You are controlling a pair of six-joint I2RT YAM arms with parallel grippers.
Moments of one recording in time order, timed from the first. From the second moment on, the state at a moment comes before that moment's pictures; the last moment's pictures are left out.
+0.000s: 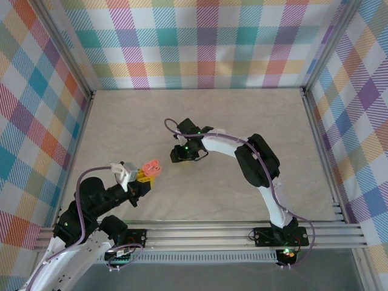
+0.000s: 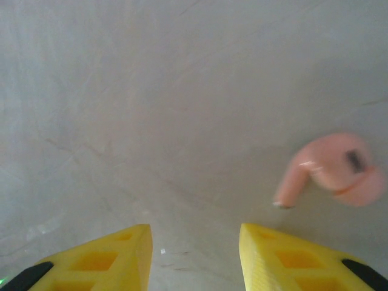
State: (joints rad) left arm -0.57 0.24 0.61 -0.60 0.27 -0.09; right arm 0.79 2.20 1.62 -0.53 -0.38 0.46
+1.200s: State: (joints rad) left arm -0.57 0.22 0.61 -0.61 0.27 -0.09; right arm 0.72 2.24 1.75 -0.64 -0.25 0.49
